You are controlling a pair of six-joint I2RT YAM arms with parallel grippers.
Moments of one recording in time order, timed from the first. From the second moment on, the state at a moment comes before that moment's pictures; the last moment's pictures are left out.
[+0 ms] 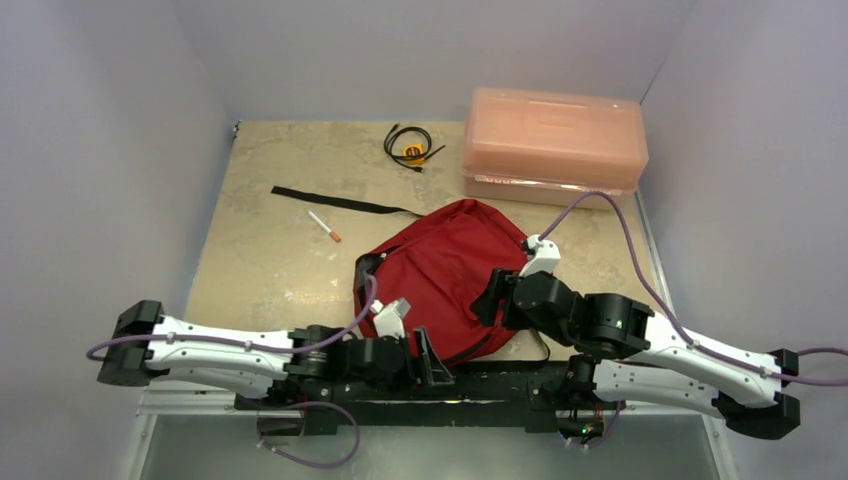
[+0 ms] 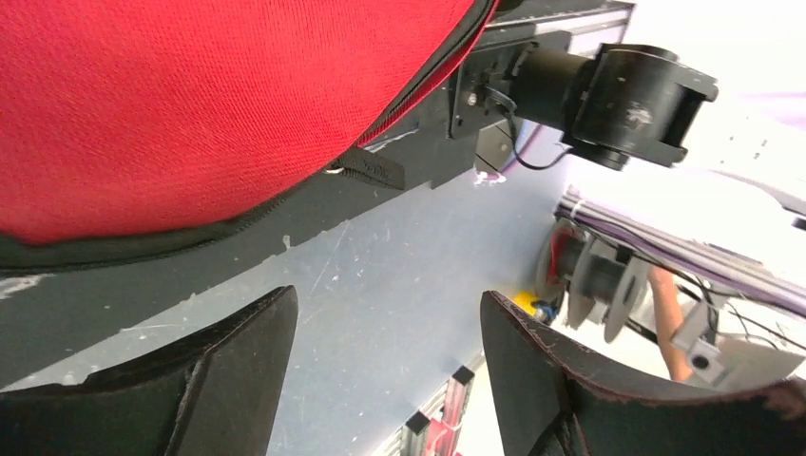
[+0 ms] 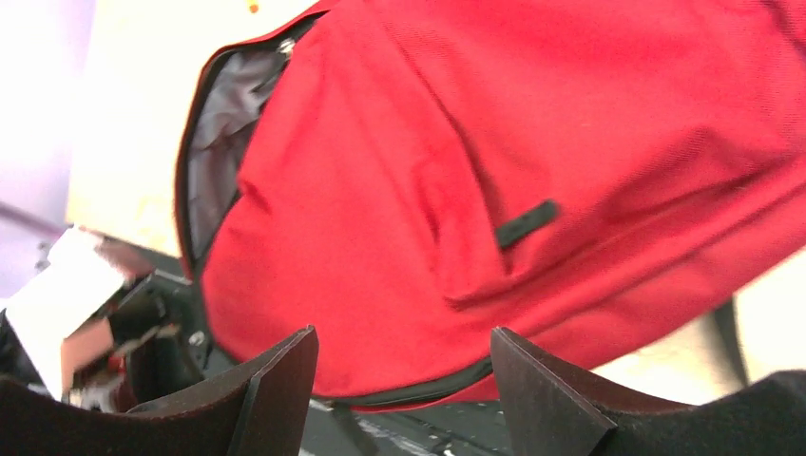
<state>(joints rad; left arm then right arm) -1.52 0.93 0.60 -0.35 -0.21 -1.61 1.21 0.77 0.88 -0.84 0.43 1.00</state>
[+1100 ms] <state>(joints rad) -1.72 1.38 0.77 -0.38 -0.69 -2.04 1.20 0.46 0.72 -0.89 0.45 1.00</state>
